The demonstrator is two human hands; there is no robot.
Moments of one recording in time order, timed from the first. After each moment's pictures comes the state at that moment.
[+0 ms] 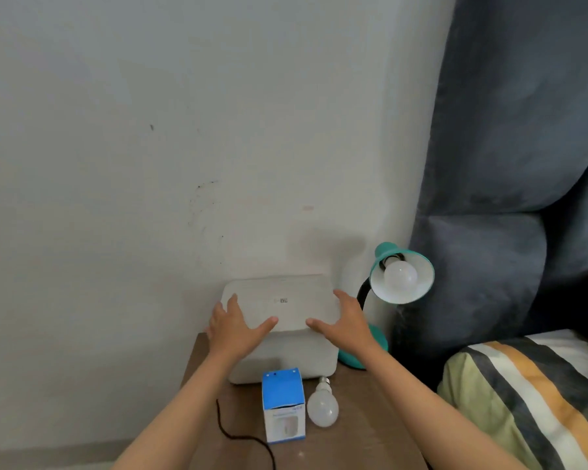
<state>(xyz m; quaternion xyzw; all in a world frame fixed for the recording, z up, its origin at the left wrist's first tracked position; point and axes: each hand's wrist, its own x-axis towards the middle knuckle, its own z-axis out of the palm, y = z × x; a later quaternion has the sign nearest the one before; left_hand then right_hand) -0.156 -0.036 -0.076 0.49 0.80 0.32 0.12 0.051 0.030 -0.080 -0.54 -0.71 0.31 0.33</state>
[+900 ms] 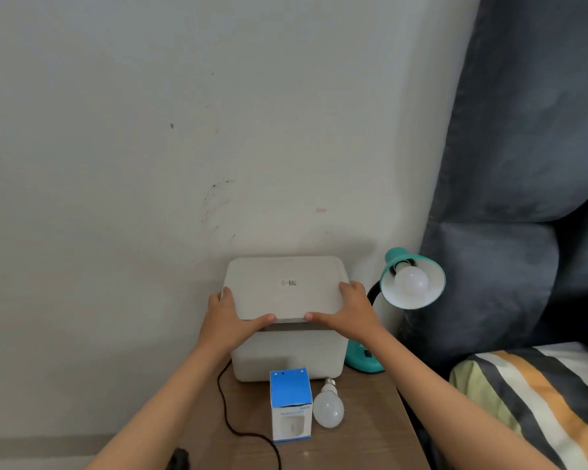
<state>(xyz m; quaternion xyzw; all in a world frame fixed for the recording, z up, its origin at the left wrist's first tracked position) -0.180 -0.057 -0.049 0.52 0.76 0.37 0.14 0.044 0.022 -0.040 -0.52 -0.77 0.25 0.28</state>
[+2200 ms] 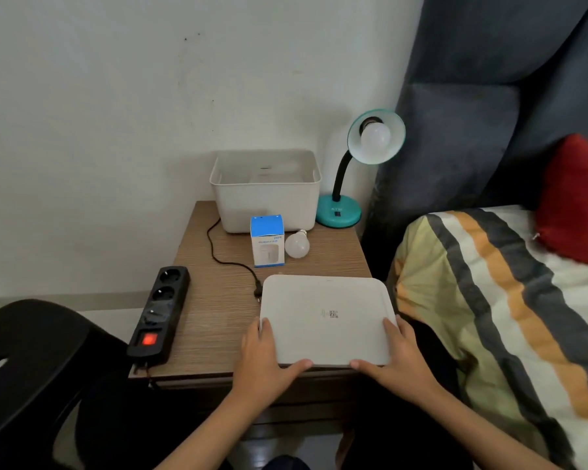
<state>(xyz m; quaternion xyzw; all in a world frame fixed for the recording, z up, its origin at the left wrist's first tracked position) -0.006 -0.292 -0.198 0.58 0.75 0.26 0.17 0.229 -0.229 -0.195 -0.59 -0.73 0.29 0.19</state>
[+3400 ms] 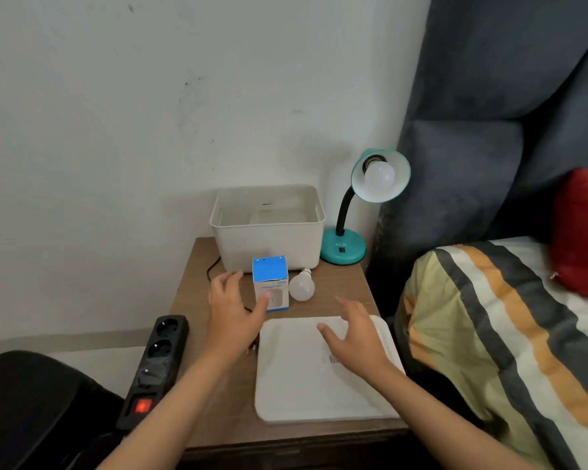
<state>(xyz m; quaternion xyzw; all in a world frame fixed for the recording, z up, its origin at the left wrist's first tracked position) -0.080 -0.195 -0.141 0.52 0.74 0.42 0.07 0.130 -0.158 -0.169 -0.55 -0.74 0.26 0.28</state>
